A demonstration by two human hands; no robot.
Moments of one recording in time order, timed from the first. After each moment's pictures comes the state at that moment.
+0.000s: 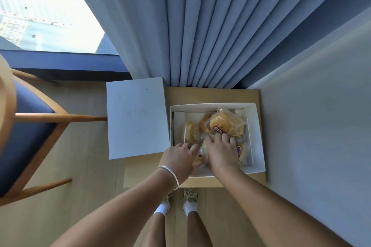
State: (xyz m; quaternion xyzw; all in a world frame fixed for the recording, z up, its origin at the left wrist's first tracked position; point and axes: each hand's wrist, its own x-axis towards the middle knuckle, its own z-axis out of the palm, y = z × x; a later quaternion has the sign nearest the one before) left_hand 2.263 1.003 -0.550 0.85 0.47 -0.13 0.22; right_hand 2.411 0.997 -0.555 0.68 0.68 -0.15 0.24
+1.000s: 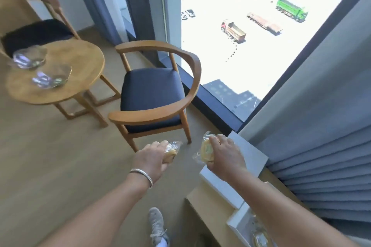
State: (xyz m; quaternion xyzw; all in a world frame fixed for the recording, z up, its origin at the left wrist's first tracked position) left_hand 1.968 0.869 -0.382 0.45 0.88 0.03 0.13; right_hand 2.137 1.040 -0.373 0.33 0.93 -0.14 0.07
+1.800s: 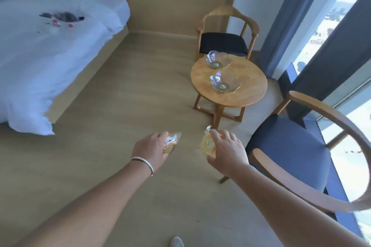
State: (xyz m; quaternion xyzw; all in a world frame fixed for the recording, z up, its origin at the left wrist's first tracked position) left_hand 1.771 0.478 -0.319 0.04 1.00 0.06 0.05; right_hand 1.765 0.721 -0.318 -0.11 0.99 -0.09 0.04
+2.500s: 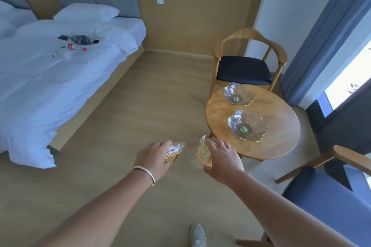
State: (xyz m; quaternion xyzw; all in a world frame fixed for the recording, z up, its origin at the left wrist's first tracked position) left_hand 1.507 0.425 -0.318 0.00 1.00 0.07 0.04; right_hand 1.476 0.658 -0.323 -0.18 0.98 -0.09 0.07
